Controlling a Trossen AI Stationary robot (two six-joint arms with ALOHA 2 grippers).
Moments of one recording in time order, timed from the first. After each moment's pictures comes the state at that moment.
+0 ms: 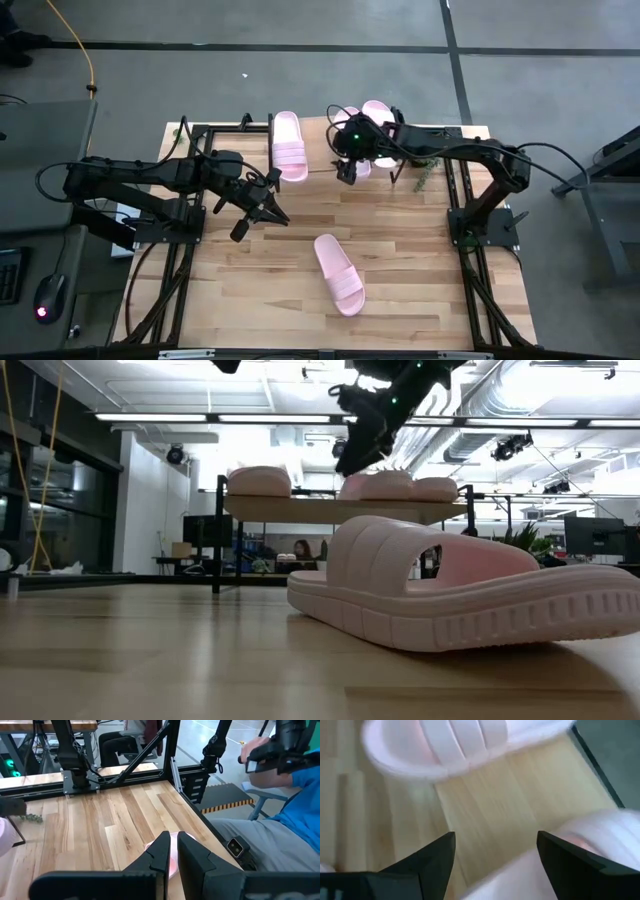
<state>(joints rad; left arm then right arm) 0.12 1.07 0.96 -0.26 0.42 0.08 -0.32 1.64 1.39 -0.53 0.05 -0.14</state>
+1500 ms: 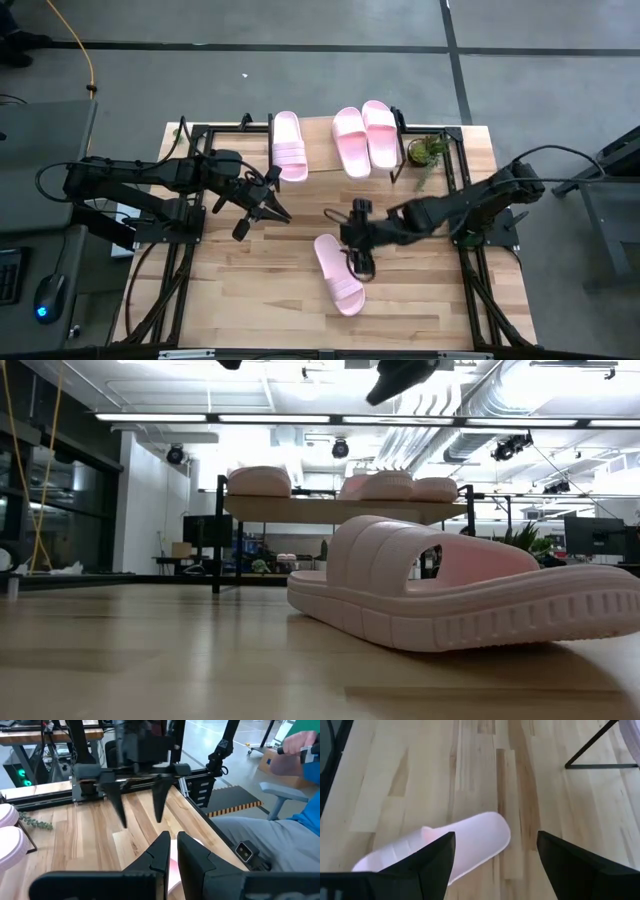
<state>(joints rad) 0.12 1.07 0.96 -0.23 0.39 0.10 0.33 1.60 1.39 -0.70 0.28 0.19</state>
